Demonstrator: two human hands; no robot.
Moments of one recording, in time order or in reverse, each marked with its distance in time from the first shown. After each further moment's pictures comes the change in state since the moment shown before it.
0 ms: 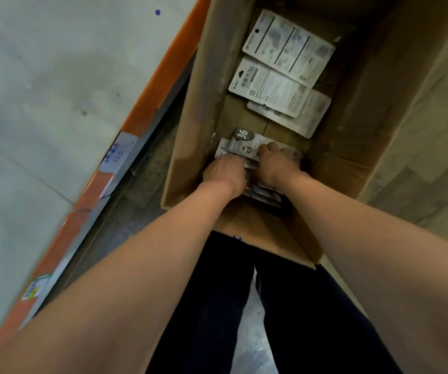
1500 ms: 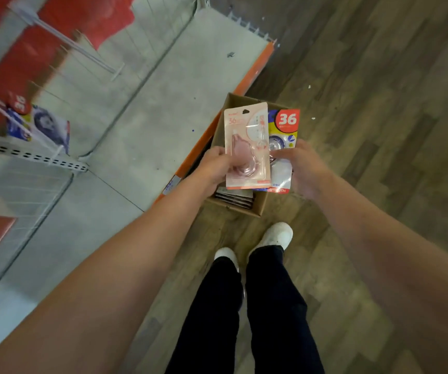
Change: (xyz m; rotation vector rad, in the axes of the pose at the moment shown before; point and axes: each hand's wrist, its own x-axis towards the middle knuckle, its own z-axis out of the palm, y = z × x) left_hand -0.372 0.059 -0.184 -1.243 0.058 0.102; right_hand -0.440 0.009 -0.164 1.556 0.253 -0.206
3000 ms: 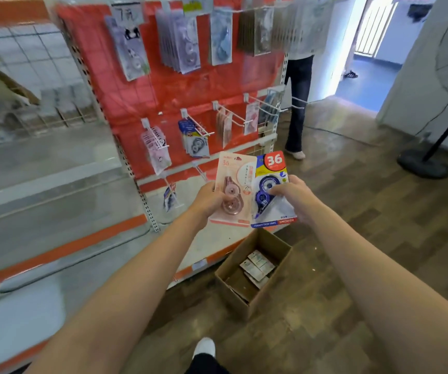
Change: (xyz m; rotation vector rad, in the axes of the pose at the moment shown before) left_hand -0.420 0.071 0.035 -0.157 0.457 0.565; right_hand -0.365 -0.173 0.005 -0.471 -0.254 -0.497
